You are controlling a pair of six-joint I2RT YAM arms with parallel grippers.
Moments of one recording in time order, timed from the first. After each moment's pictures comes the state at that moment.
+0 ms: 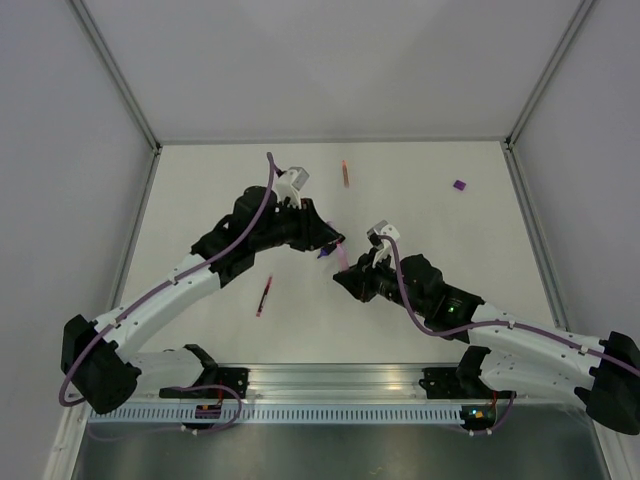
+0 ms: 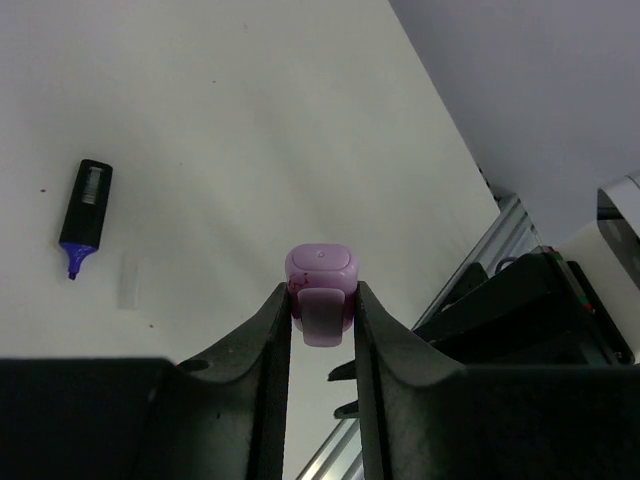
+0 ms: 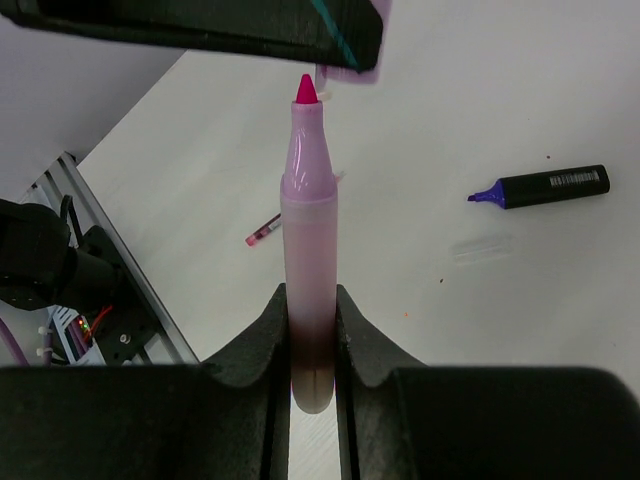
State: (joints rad) left arm -0.65 1.21 1.04 -0.20 0.29 -0.52; right arm 0.97 0.97 0.57 0.17 0.04 0.41
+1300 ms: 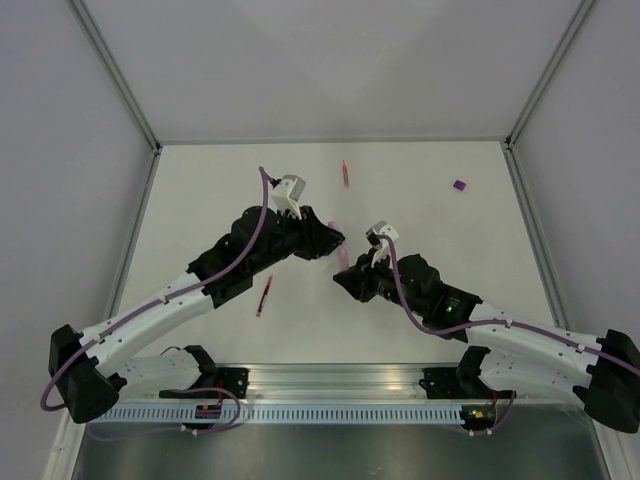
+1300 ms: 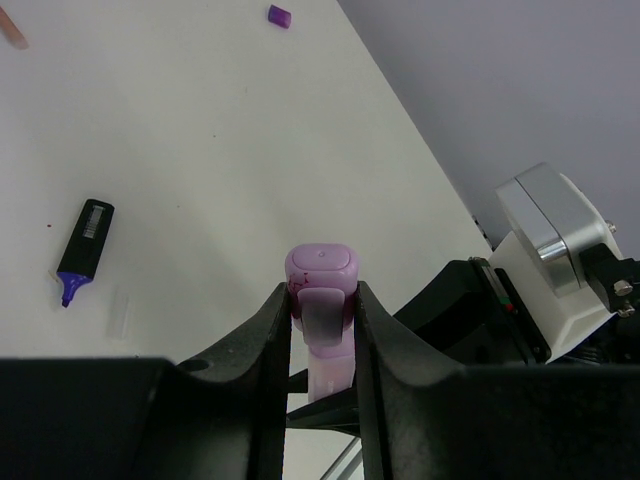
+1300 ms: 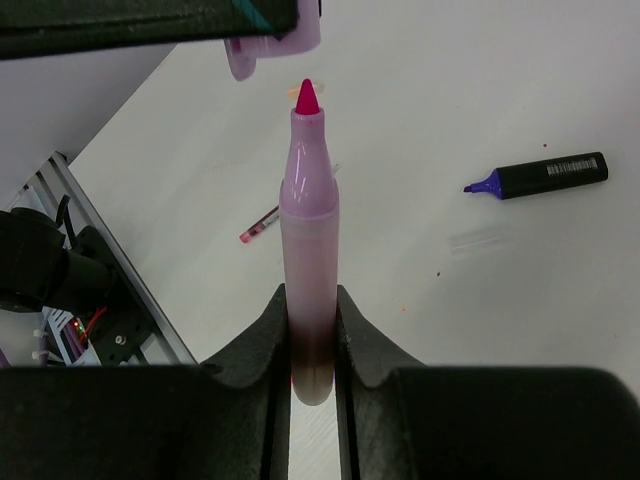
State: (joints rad) left arm -0.84 1.11 0.96 -0.08 0.01 -0.58; right arm 0.97 0.99 0.57 0.16 0.06 0.43
